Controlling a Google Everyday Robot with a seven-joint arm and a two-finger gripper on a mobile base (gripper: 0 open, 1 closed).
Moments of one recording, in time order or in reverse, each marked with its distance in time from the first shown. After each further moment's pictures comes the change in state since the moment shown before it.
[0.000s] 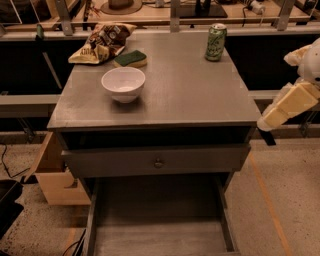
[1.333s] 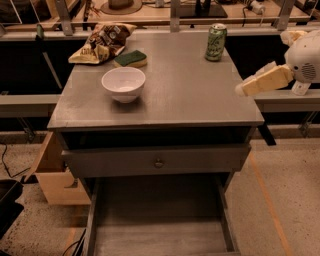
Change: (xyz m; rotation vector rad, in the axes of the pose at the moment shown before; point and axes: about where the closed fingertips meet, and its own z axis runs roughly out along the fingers) arm -0.044 -0.074 0.027 0.207 -0.395 0.089
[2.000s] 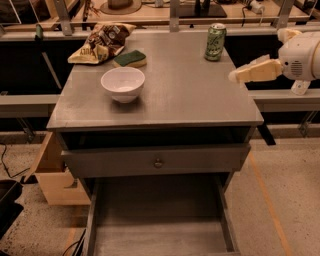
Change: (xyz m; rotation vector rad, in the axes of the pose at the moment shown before) arm -0.005 -0.029 0.030 0.050 -0.159 0.098
